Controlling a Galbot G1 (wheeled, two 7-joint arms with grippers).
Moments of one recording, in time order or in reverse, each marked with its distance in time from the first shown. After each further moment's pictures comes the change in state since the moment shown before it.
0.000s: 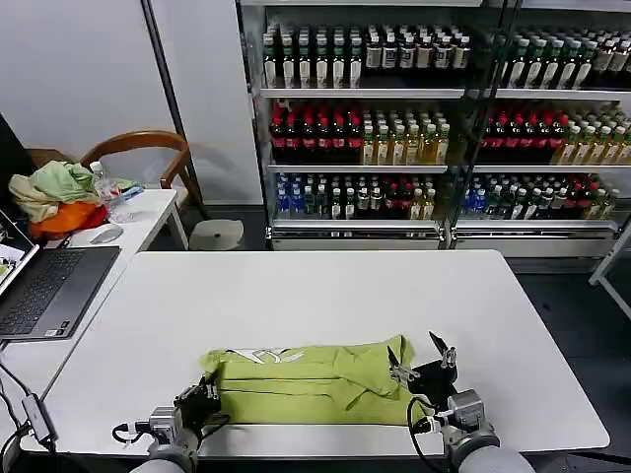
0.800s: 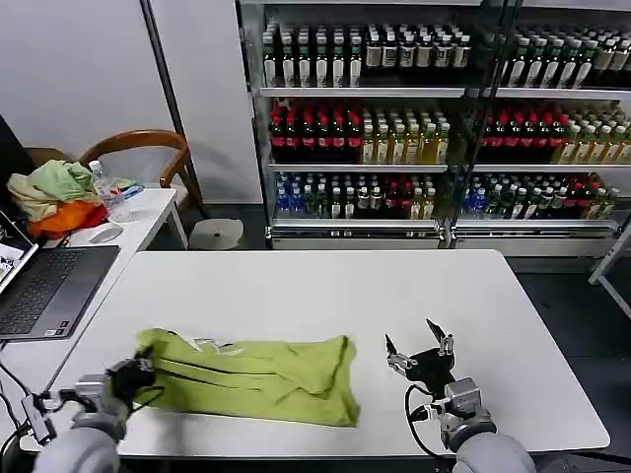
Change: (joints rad) left arm 0.037 0.114 -0.350 -0.026 -0.066 0.123 0.089; right arm 0.072 -0.007 -0.013 -0.025 -0.001 0.015 -0.003
